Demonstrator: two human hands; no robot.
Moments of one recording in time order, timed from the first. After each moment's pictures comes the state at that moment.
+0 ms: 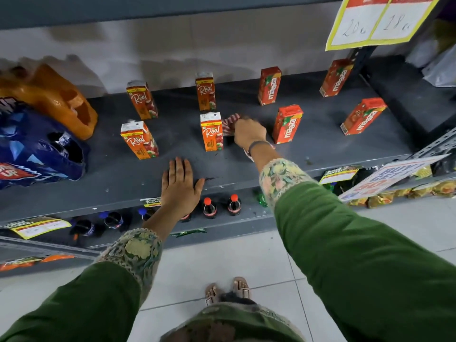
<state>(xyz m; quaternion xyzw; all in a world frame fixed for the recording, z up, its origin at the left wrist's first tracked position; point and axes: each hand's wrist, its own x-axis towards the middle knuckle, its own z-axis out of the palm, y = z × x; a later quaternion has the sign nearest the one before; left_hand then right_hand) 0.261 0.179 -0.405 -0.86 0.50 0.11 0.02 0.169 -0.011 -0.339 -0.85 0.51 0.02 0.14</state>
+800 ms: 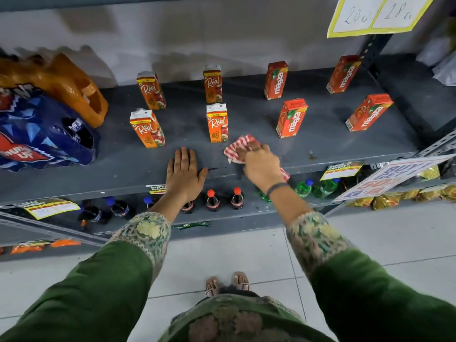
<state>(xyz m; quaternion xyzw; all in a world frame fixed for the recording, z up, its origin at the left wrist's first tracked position) 0.261 0.179 -0.406 -0.86 0.49 0.11 0.02 0.103 0.065 -0.356 -0.89 0.44 0.03 0.12</state>
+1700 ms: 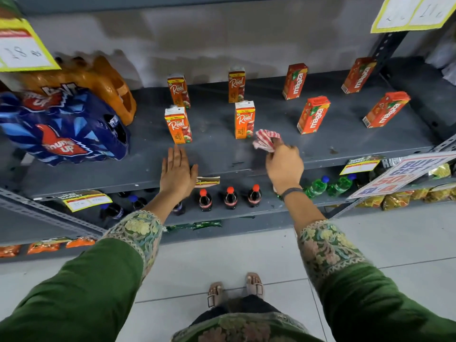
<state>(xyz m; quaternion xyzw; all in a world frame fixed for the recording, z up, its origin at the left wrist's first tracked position) 0.320 0.240 -0.391 -0.87 0.47 0.12 -0.05 0.113 0.117 -0.345 -0.79 0.57 -0.16 0.14</state>
